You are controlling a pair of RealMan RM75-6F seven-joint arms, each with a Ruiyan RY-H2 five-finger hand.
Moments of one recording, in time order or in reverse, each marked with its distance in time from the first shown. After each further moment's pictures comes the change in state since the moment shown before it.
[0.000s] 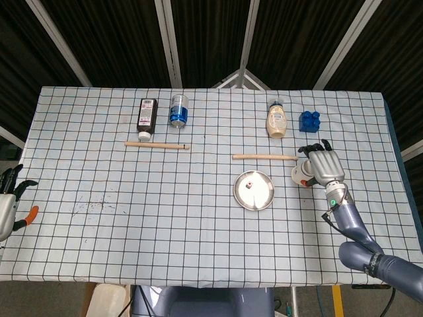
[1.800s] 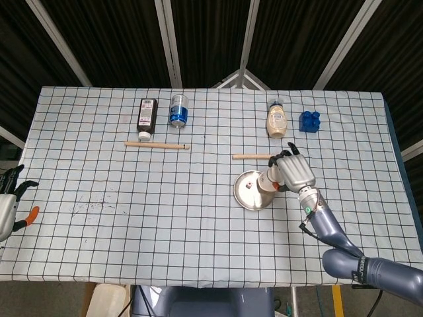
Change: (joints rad) left arm -0.002 0.010 0.005 0.000 0.007 -0.010 -0.026; right arm 0.074 0.017 0.001 -0.258 0.046 0.055 -0.204
